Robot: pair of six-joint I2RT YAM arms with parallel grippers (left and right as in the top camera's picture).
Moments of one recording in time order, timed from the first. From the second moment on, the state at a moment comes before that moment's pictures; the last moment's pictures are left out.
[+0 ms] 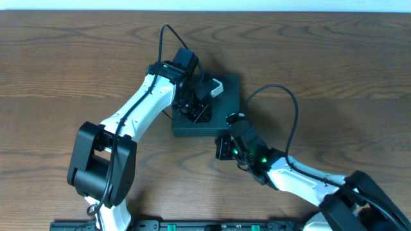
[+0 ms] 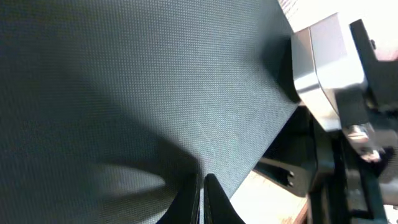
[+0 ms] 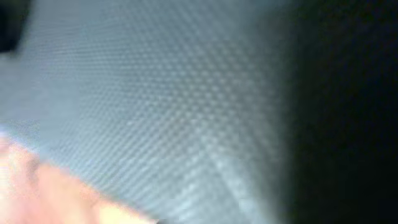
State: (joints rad) left arm -0.43 1.91 1.43 -0.98 0.57 0.30; right arm 0.68 1.52 0.51 0.19 -0.16 0.73
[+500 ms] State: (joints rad) left arm -0.41 1.60 1.53 -1.02 0.49 0.20; right arm 0.54 0.91 0.51 -0.07 -0.22 0.52
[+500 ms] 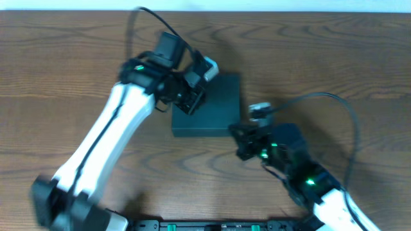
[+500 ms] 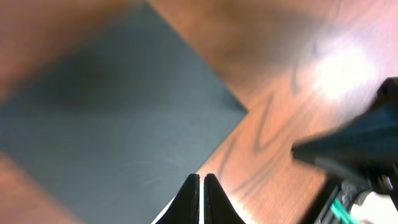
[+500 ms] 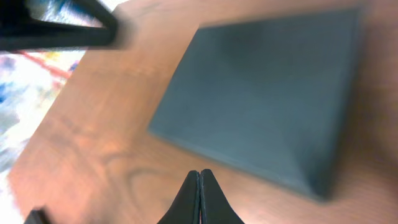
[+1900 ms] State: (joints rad) left arm -0.38 1.10 1.55 -1.32 0.30 0.03; right arm 0.34 0.58 0.51 -0.65 -0.23 0.34
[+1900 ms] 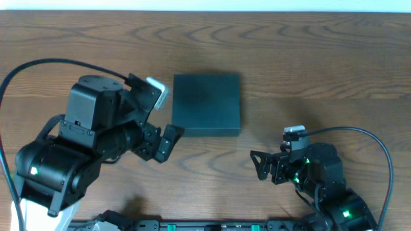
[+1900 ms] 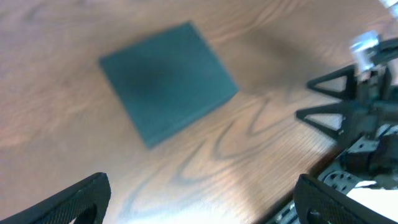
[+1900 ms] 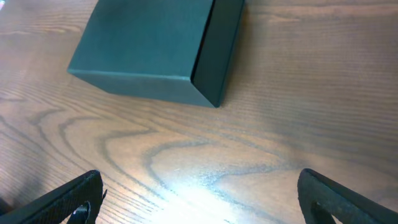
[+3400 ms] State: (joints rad) left arm 0.10 0.01 0.14 -0.49 0.07 -0.07; right arm 0.34 0.58 0.51 -0.66 -0.23 0.34
